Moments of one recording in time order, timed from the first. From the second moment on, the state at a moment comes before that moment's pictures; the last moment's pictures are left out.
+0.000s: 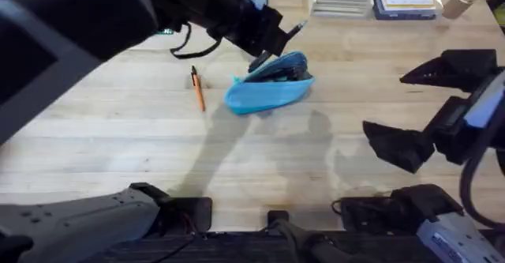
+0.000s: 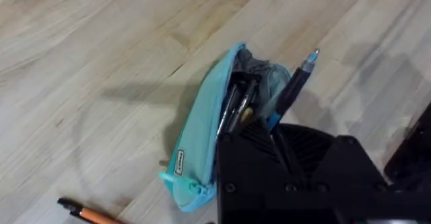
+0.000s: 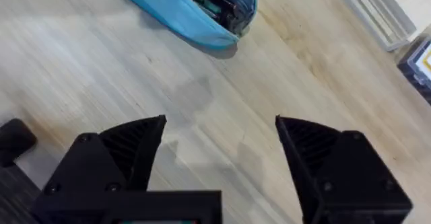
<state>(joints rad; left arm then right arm) -0.48 1.42 1.27 -0.76 0.37 0.10 0.13 0.62 0.97 -1.17 -0.31 -0.61</state>
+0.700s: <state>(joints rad) -0.49 1.60 1.27 -0.72 0.41 0.13 0.13 0.62 0.97 -1.17 -0.31 -0.61</state>
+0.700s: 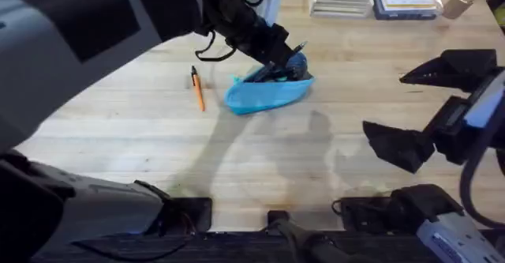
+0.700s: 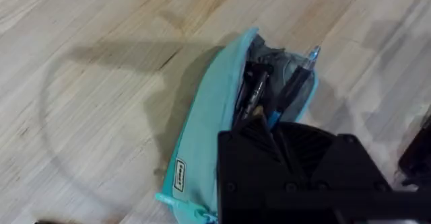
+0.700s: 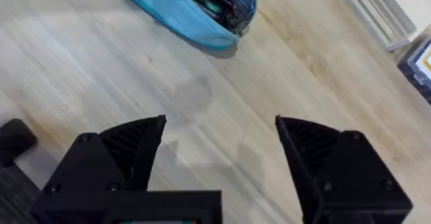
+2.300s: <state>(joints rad) -0.49 1.63 1.28 -0.80 0.36 0.21 0.13 0.62 0.97 -1.17 -0.31 -0.61</state>
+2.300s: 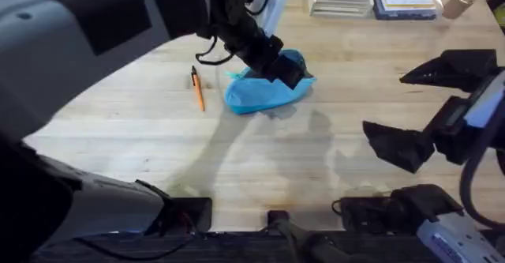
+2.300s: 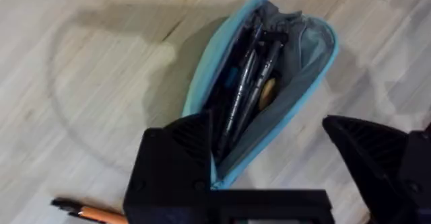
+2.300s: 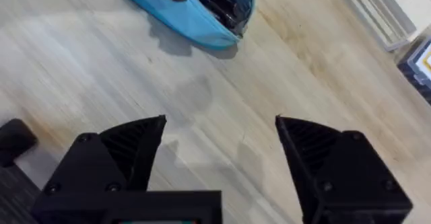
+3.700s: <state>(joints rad) -0.36 1.17 1.37 -1.30 -0.23 -0.49 0.13 0.62 0.97 -1.17 -0.31 -0.61</state>
